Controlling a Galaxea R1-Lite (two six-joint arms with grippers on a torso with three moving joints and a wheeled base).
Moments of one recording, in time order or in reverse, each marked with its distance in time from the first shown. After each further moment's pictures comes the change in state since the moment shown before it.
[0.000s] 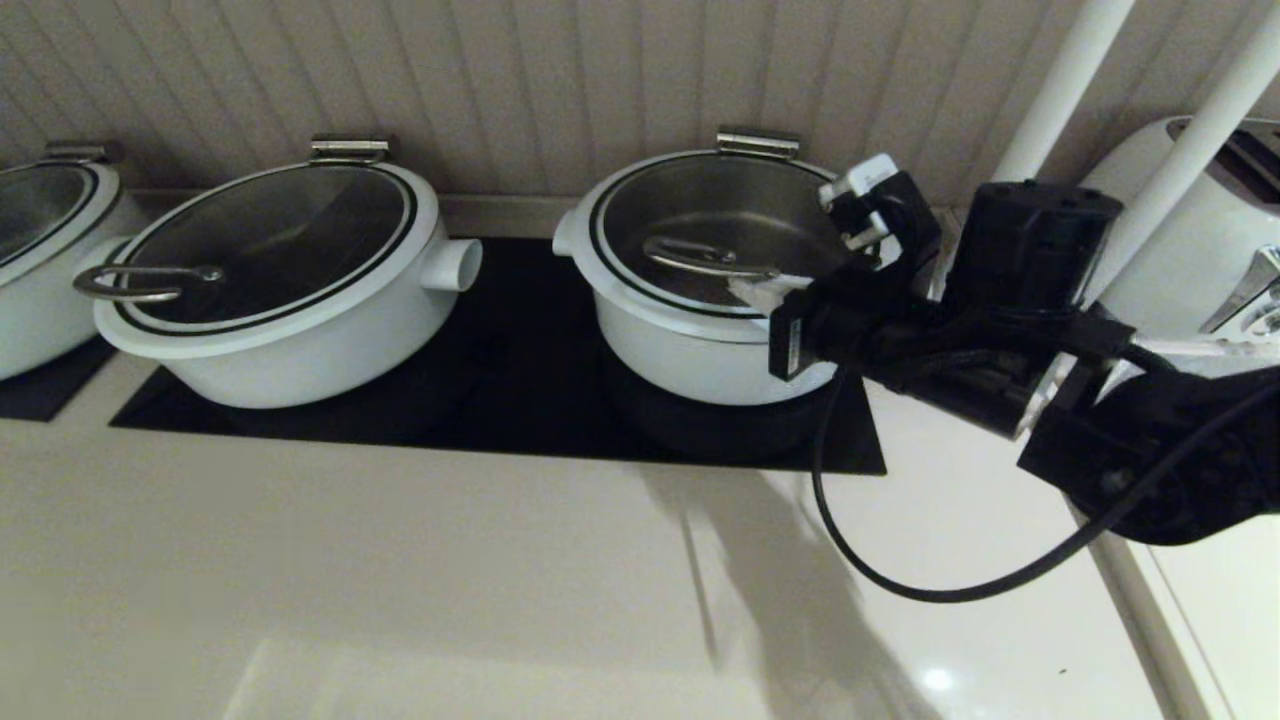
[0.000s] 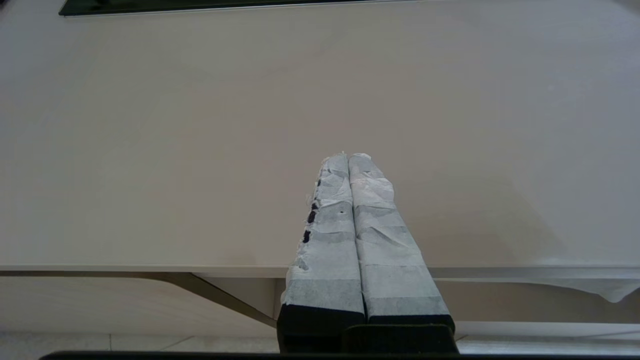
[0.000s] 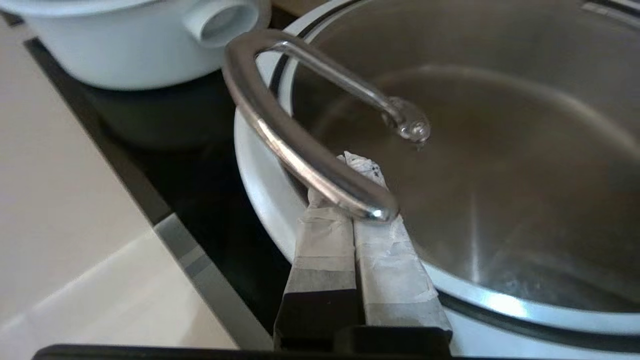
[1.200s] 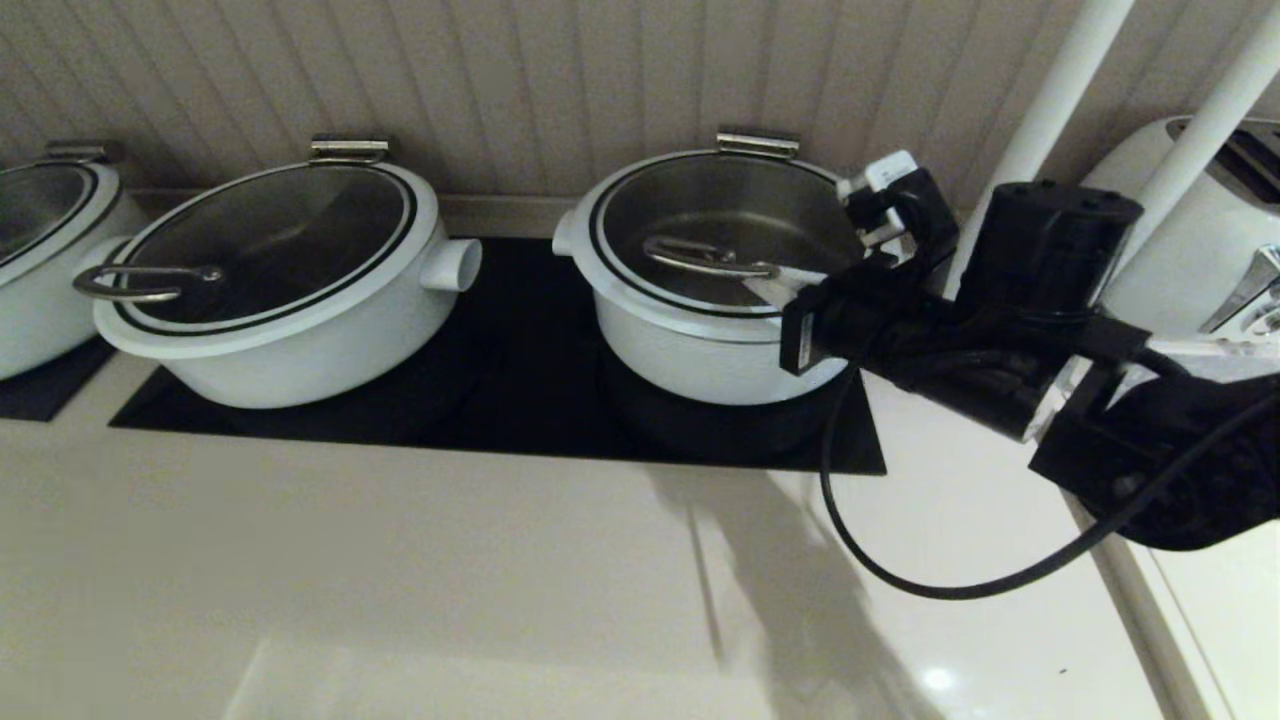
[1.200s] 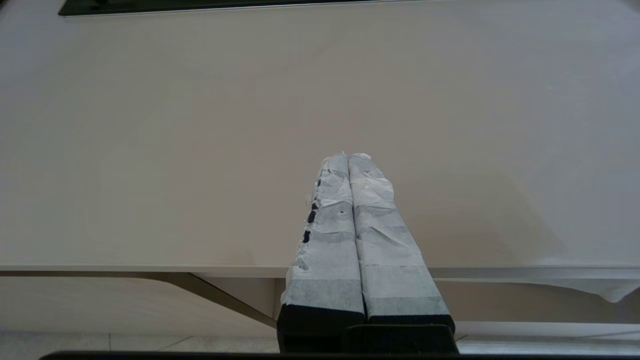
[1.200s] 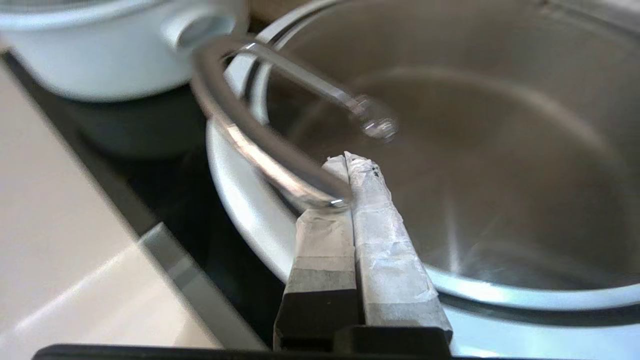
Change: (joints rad) left arm 0.000 0.000 0.000 0.000 0.000 0.000; right arm -0.014 -0.012 0.028 -0.042 -0.035 0.009
